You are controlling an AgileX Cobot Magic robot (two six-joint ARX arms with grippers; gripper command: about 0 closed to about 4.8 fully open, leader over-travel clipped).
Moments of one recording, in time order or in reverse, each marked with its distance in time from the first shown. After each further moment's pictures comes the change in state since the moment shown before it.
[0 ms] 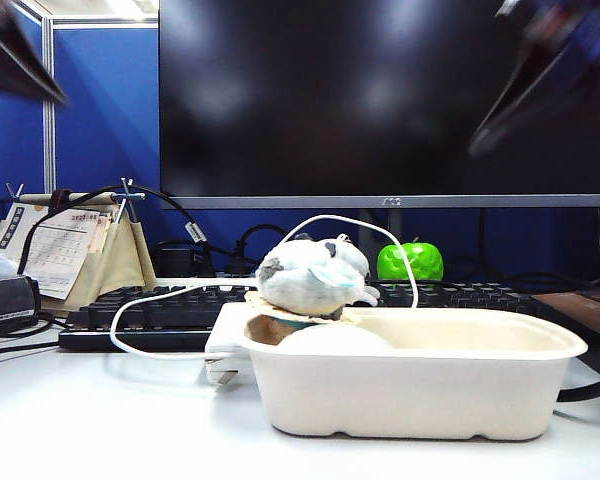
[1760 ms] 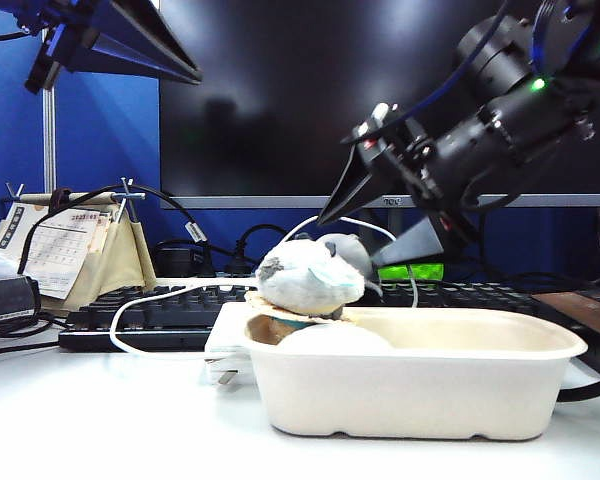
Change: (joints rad) left arm -0.351 0.037 0.001 0.092 0.021 -0.031; right arm 0.247 0.448 0.023 0.551 0.136 0.053
